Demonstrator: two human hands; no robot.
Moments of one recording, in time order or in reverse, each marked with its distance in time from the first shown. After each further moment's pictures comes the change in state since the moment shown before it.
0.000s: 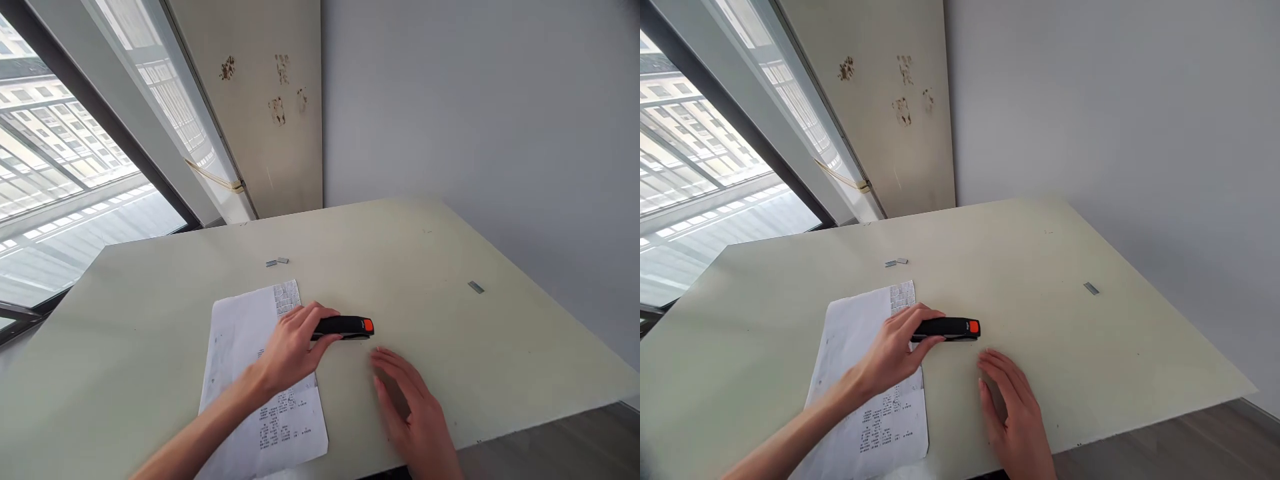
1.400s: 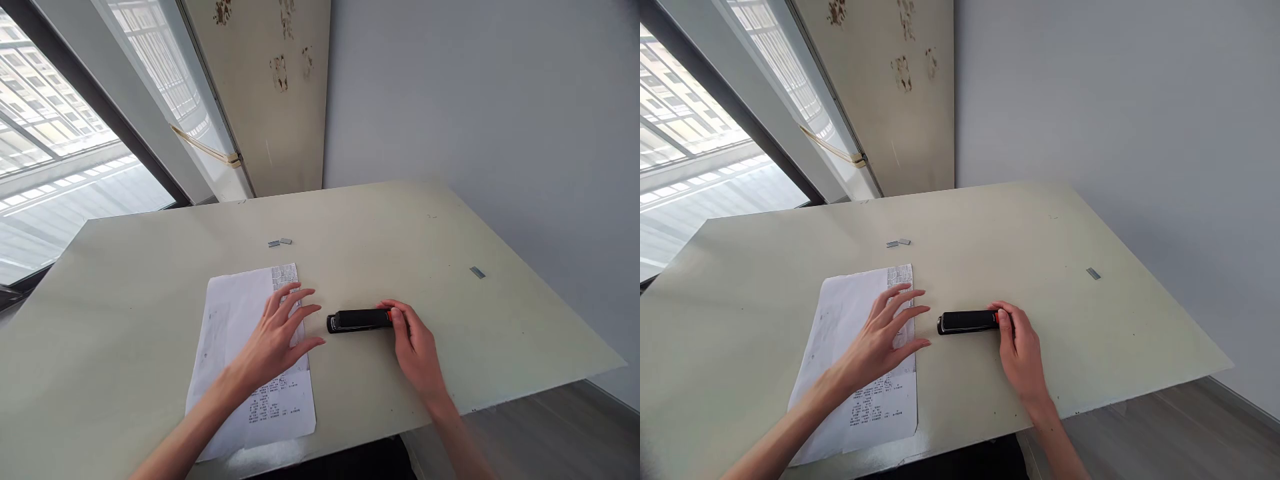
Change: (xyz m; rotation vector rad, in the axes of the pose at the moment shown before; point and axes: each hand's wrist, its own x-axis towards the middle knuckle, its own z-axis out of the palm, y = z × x) left_hand -0.048 -0.033 -0.015 0.318 -0.027 0.139; right_hand 0.055 -0.004 0.000 0.152 0.019 0.357
